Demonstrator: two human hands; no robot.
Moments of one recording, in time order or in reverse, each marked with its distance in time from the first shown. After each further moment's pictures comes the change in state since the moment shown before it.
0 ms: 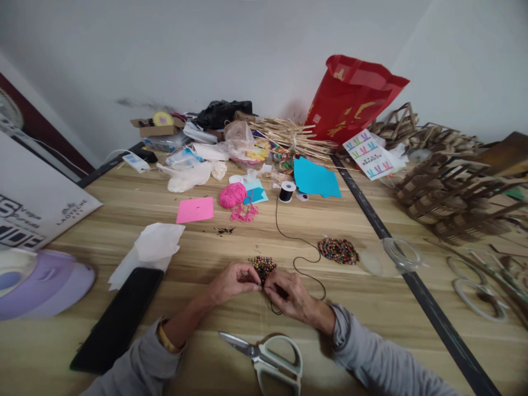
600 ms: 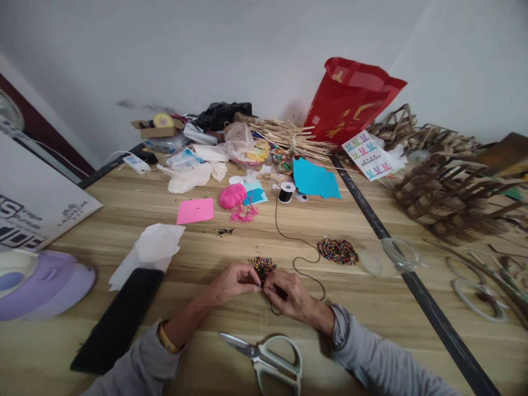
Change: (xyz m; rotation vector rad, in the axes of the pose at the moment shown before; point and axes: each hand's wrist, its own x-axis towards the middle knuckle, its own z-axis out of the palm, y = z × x) left_hand 0.000 0.000 0.001 -0.015 -0.017 0.001; right_hand -0.001 0.001 0.001 -0.006 -0.009 0.006
